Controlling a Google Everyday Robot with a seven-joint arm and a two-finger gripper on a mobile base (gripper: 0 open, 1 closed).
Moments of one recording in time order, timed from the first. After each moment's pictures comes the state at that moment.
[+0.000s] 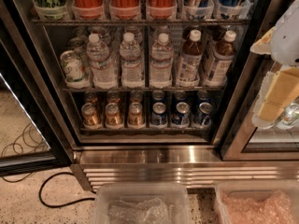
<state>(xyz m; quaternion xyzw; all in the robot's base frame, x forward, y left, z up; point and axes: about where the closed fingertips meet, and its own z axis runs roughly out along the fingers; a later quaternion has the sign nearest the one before) 0.438 -0.217 0.976 -0.60 0.78 -0.03 0.16</state>
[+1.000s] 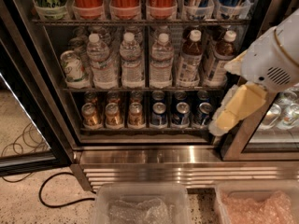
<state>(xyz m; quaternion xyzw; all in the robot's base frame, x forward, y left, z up) 0.441 -0.159 0.942 -0.55 0.80 0.08 0.23</state>
